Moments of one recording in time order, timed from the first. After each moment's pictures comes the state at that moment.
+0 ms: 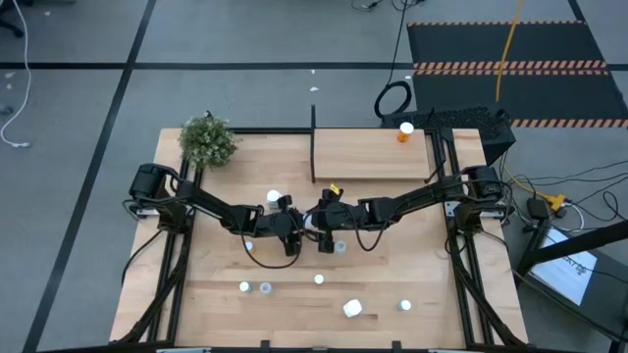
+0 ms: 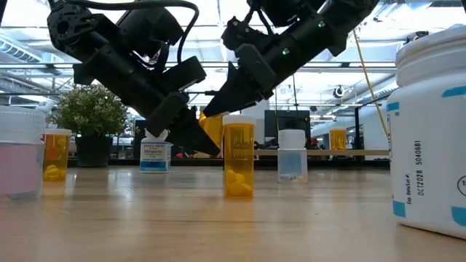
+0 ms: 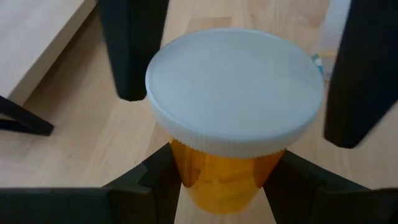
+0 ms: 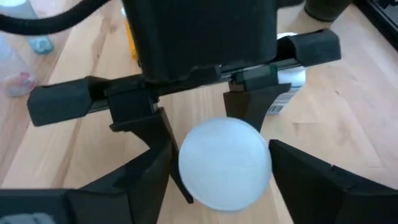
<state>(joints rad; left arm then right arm) -0.15 1.75 0.70 0.40 -0.32 -0.07 0.10 1.82 1.03 0.17 0.21 0.01</state>
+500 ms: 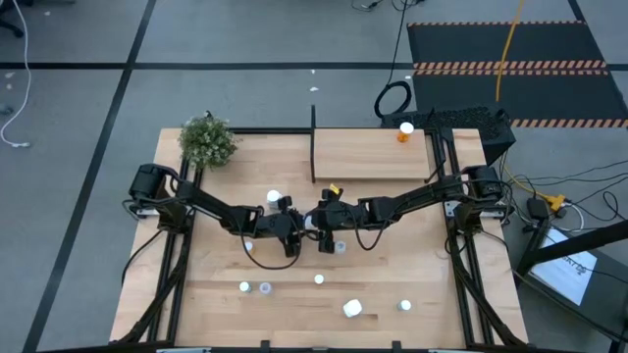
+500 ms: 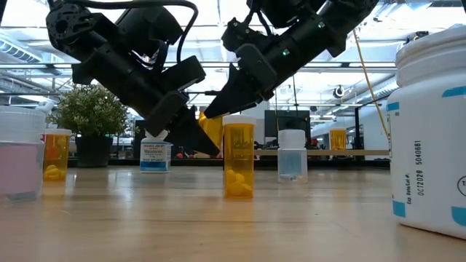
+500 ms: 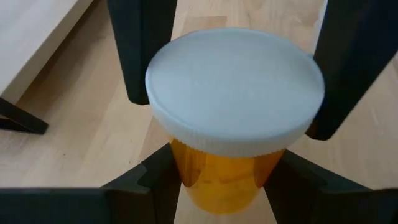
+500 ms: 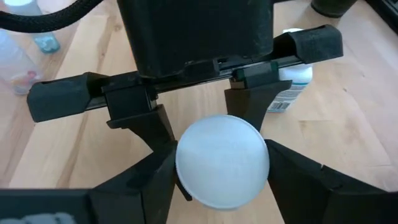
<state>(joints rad) -0.15 1.75 0.70 0.40 -0.32 -0.08 0.10 1.82 1.03 0.16 0.17 0.02</state>
